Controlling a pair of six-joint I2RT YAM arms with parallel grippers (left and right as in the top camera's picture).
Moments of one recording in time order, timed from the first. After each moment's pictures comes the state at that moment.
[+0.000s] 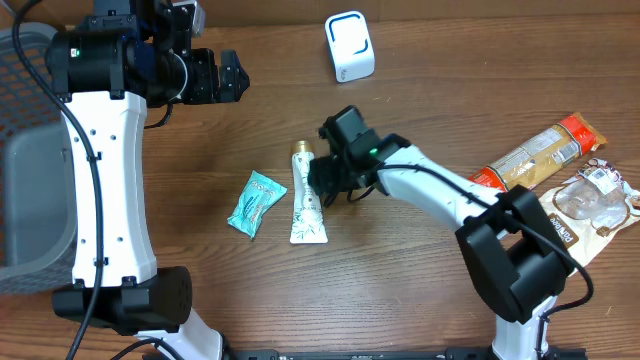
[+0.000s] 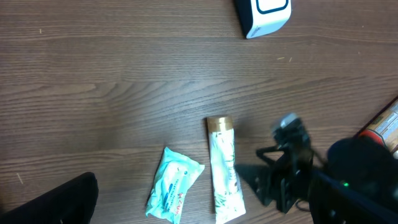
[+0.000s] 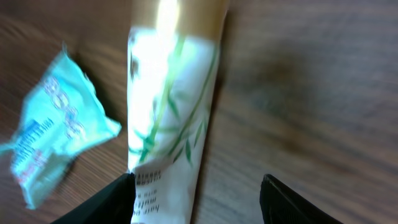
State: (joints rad) left arm 0.03 1.82 2.21 -1.46 0.26 -0.04; right arm 0.67 2.01 1.38 -0.51 -0.22 0.43
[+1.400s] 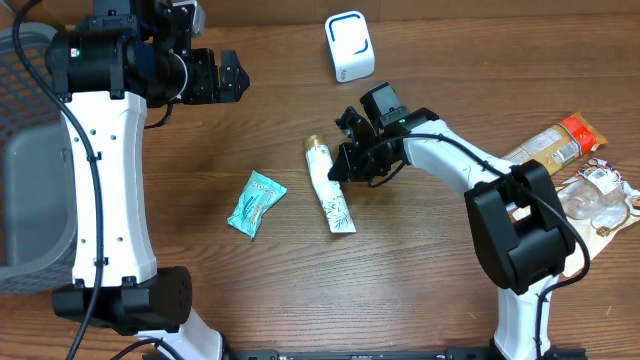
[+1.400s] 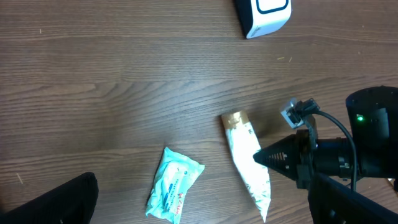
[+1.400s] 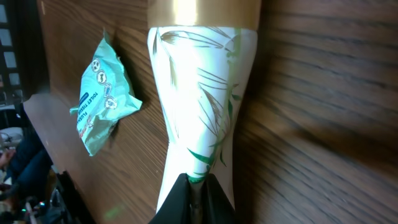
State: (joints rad) left arm 0.03 1.82 2.21 -1.46 0.26 -0.04; right arm 0.46 2.10 1.46 -0.61 -0.67 0.27
